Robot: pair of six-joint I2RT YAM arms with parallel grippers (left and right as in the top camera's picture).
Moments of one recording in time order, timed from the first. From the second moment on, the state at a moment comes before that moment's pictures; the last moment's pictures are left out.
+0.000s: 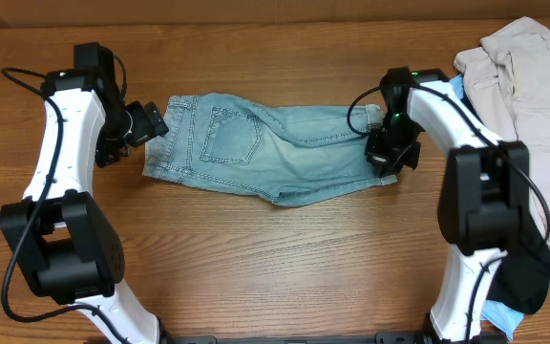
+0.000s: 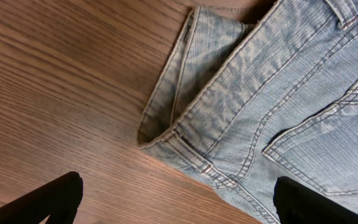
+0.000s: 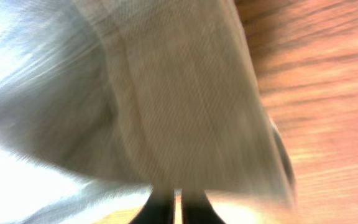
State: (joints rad) left arm 0.15 1.94 1.64 -1.15 0.06 -0.39; right arm 0.12 2.16 1.65 -1.26 -0.13 0.43
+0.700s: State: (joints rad) left arm 0.15 1.94 1.64 -1.11 0.06 -0.38; right arm 0.12 2.07 1.65 -0.92 -0.12 0.46
